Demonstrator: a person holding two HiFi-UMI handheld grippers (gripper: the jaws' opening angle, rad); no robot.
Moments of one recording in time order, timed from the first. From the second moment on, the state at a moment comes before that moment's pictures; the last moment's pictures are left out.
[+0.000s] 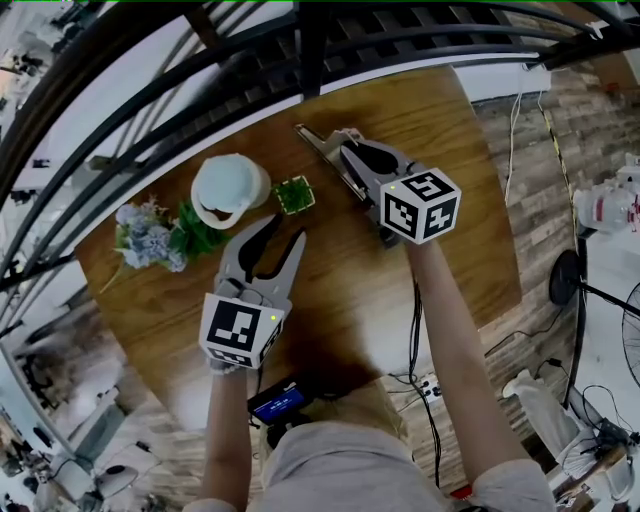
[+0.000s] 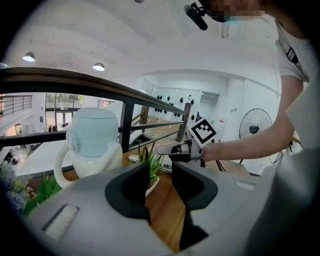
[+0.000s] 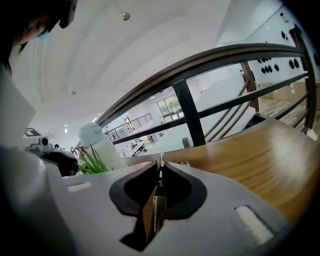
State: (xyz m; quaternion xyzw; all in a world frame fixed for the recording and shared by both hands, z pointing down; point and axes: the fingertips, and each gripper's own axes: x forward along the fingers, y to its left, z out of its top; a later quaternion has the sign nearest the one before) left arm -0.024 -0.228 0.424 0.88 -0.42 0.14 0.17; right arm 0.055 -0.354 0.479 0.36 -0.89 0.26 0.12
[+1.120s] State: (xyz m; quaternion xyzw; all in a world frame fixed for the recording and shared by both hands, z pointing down) left arm 0.011 -0.206 0.408 0.91 -0.33 0.07 0.25; right arm 0.076 -0.258 0.383 0.37 -0.90 0.21 0.05
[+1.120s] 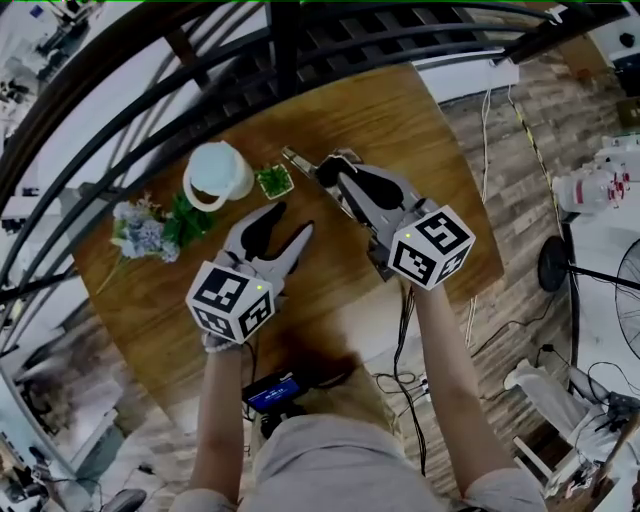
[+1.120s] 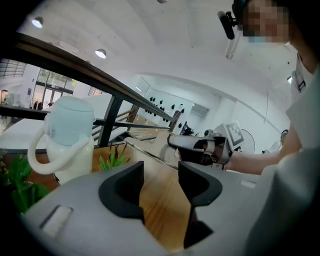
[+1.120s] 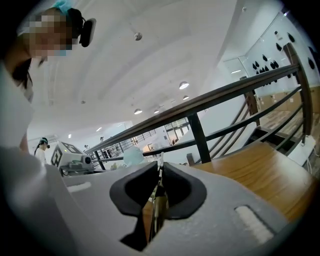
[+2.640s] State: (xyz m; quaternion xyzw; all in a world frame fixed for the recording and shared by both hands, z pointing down) left arm 0.020 -0.098 0.304 0.94 -0.27 0.02 0.19; right arm 0.046 -0.101 0.263 0.34 -0.92 0.16 -0.07
